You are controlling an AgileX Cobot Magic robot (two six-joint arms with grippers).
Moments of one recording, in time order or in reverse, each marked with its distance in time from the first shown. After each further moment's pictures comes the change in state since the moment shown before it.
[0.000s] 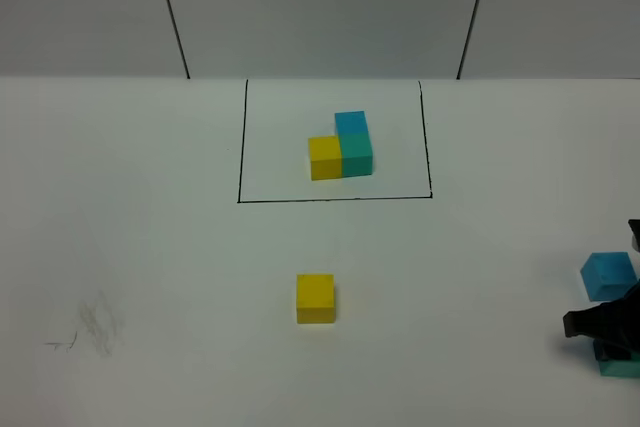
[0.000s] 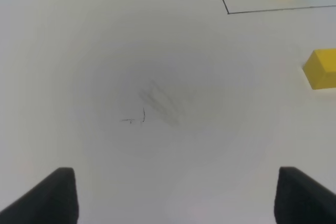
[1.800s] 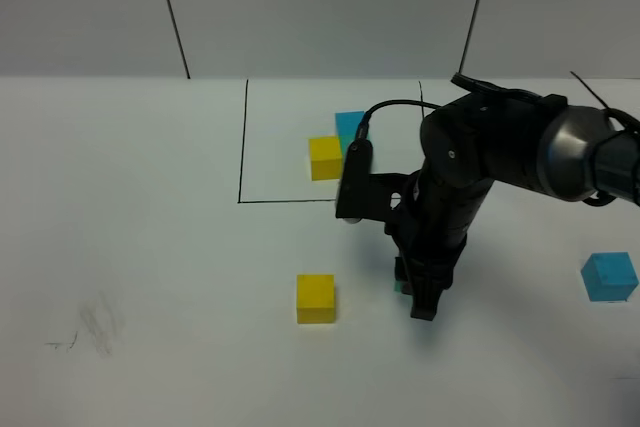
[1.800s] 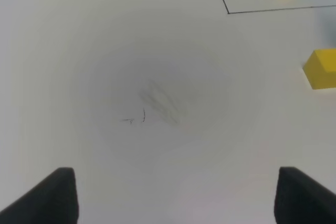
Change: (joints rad) left arm 0.000 0.000 0.000 0.000 0.000 0.000; right arm 0.567 0.296 -0.701 0.022 0.427 -0.903
